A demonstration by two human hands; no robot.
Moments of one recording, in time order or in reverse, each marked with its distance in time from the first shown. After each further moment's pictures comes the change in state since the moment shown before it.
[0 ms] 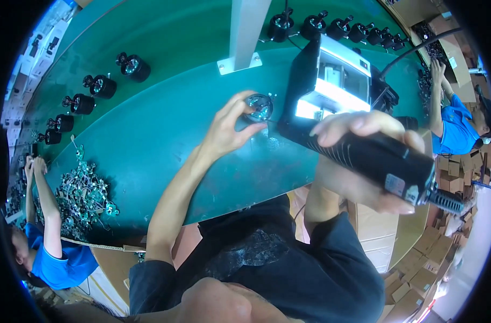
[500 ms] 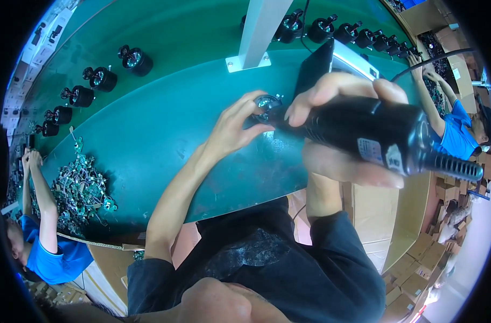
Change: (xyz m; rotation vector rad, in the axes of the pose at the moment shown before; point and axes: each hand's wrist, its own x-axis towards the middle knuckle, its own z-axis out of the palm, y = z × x) left_hand 0.002 -0.009 0.007 -0.001 0.017 0.022; right_hand 0.007 0.048 0.017 0.174 -0.071 0.149
